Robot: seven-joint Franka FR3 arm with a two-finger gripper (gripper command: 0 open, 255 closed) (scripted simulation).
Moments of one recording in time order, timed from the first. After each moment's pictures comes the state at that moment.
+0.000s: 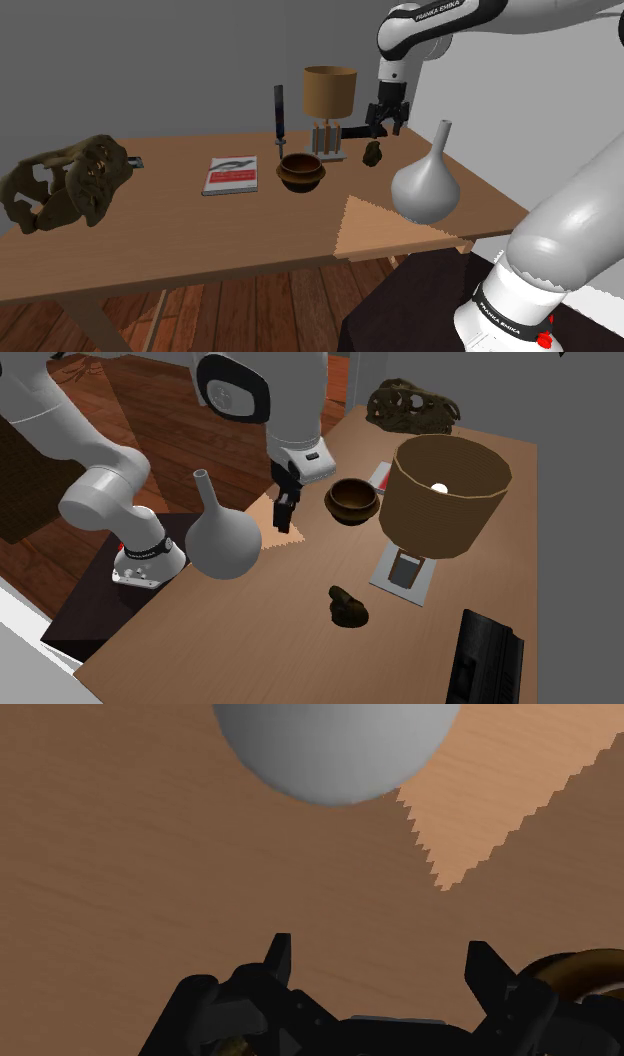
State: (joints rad) arm -0.09 -0.21 -0.17 -2.11 0.01 1.79 -0.04
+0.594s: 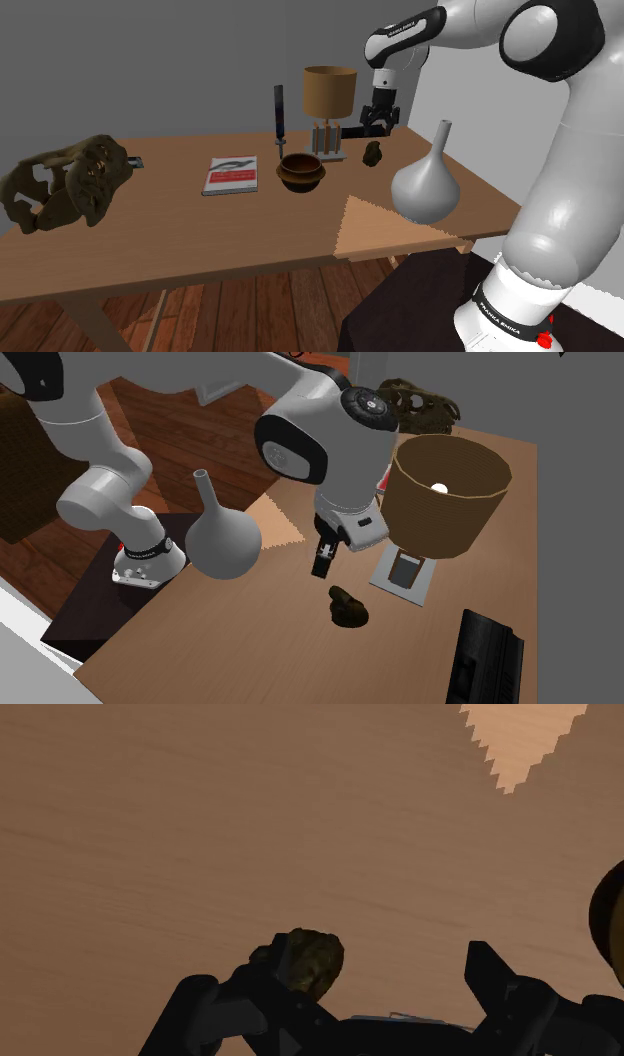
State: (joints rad) arm -0.16 0.15 -0.25 -1.80 0.14 1.78 -0.14
